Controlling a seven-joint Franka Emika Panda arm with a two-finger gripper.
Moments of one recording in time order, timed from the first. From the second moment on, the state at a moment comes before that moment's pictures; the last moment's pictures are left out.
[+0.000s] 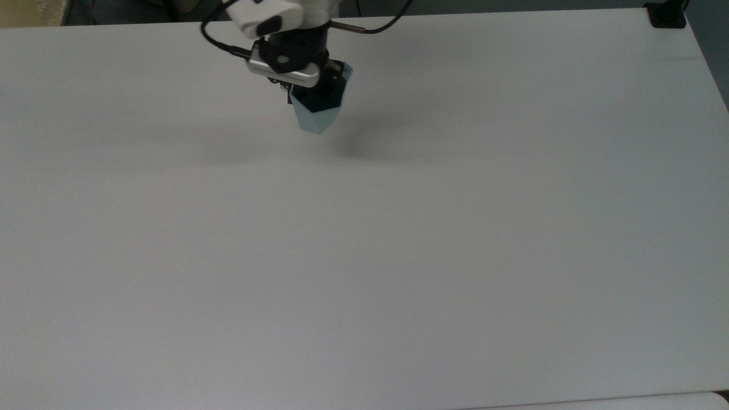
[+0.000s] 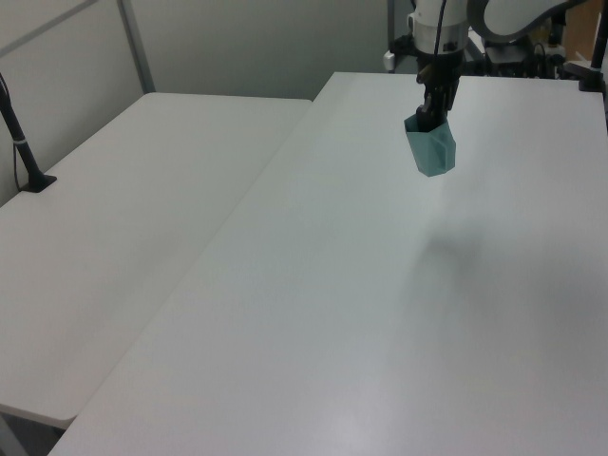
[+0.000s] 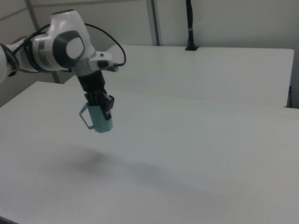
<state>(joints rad) 0.21 0.02 0.04 -1.88 -0.13 1.93 0.39</state>
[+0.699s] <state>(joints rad) 0.16 -0.03 -0.09 -2.19 0.00 2.32 0.30</state>
